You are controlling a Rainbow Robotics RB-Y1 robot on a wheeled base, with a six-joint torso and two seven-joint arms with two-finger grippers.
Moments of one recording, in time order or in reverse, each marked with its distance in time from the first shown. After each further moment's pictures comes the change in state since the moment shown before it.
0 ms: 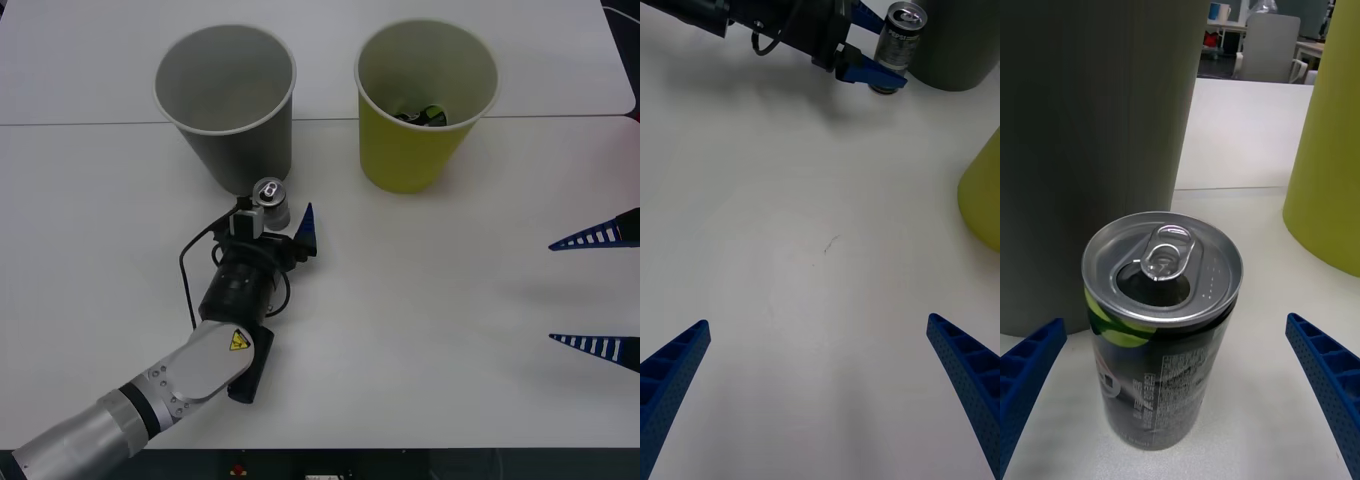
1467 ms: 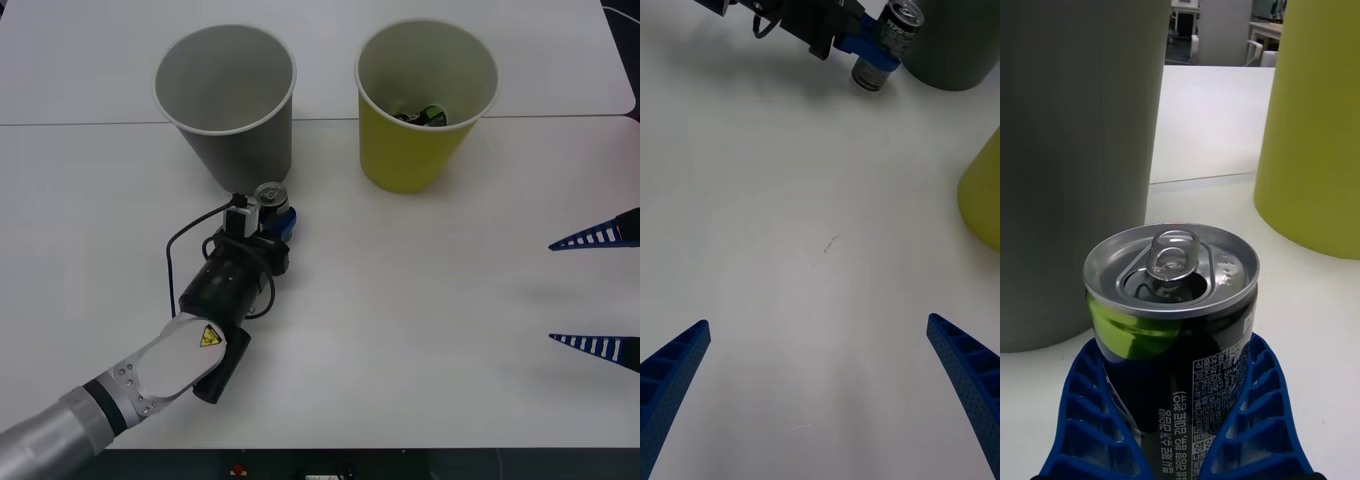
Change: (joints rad) right arm 0.000 0.000 0.000 0.000 0.000 0.000 0.000; left arm 0.035 0.115 0.030 -0.120 -0.031 -0.187 0.024
